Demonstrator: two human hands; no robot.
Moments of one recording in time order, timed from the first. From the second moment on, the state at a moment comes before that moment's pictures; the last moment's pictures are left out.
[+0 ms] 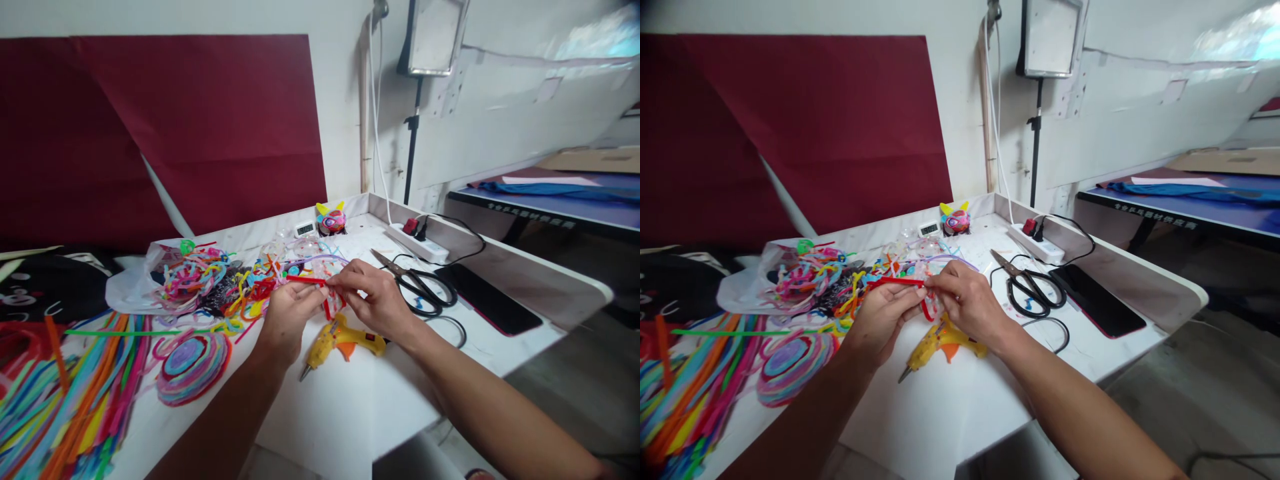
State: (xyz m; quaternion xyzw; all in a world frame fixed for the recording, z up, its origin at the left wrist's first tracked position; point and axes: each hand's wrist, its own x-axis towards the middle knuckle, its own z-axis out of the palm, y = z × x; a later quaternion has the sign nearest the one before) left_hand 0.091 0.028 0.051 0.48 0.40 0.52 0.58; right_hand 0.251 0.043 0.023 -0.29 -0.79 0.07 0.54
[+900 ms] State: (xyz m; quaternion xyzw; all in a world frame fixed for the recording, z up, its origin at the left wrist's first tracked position) left_hand 0.097 0.029 0.048 0.42 0.42 0.57 0.56; right_hand 0.243 0.042 0.022 -0.33 -0.75 0.10 0.56
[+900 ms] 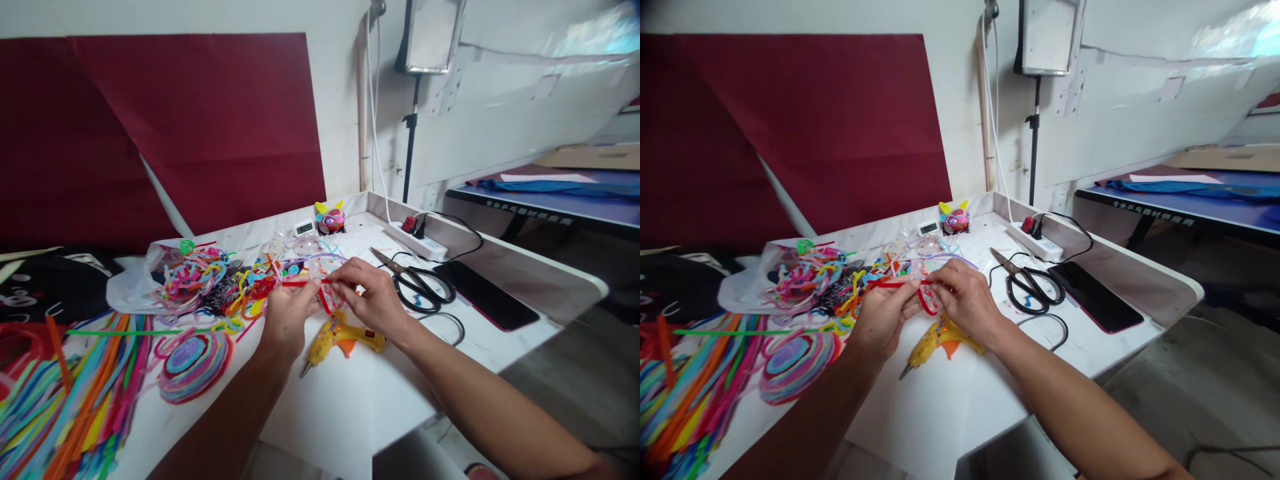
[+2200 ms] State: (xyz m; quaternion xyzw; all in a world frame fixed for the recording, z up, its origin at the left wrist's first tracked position) left_hand 0.092 0.039 0.068 0.19 0.40 0.68 0.59; right_hand 0.252 0.044 0.029 -0.34 -0.73 0.08 0.58
